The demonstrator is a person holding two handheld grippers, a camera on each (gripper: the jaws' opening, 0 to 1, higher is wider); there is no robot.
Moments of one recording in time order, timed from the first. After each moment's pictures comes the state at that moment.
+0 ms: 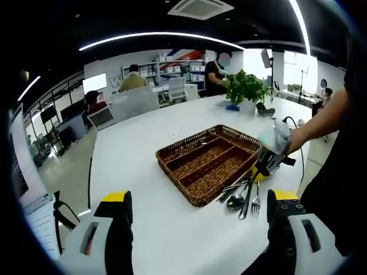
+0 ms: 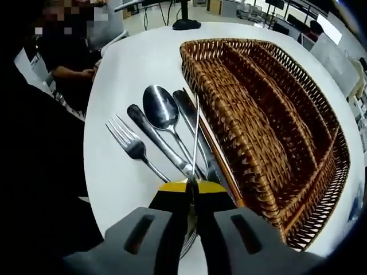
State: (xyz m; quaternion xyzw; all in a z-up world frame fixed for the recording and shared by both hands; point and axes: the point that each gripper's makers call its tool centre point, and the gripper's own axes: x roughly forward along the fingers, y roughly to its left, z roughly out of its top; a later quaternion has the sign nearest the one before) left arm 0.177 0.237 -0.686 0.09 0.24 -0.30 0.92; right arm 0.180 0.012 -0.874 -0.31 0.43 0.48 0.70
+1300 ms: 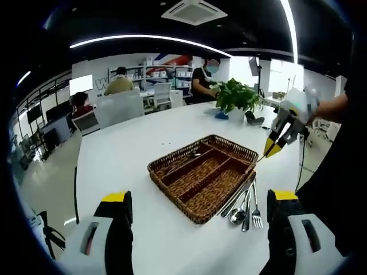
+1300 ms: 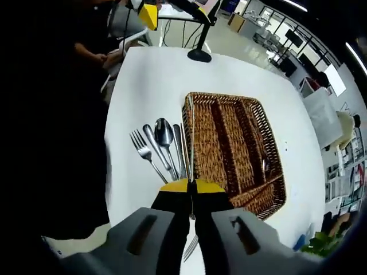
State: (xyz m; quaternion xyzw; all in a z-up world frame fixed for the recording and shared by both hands) left arm 0.221 0.220 -0.673 0.07 0.22 -0.37 0.90; right arm 0.188 0.001 -0.718 -0.43 0.31 0.50 0.69
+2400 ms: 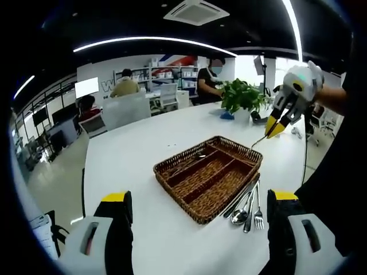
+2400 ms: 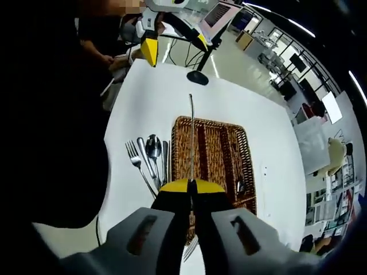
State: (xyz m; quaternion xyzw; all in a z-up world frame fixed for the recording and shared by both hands) left arm 0.214 0.227 -0.661 0.08 0.22 -0.34 0.91; right arm 0.206 0.019 -0.669 -0.47 0.25 0.51 0.67
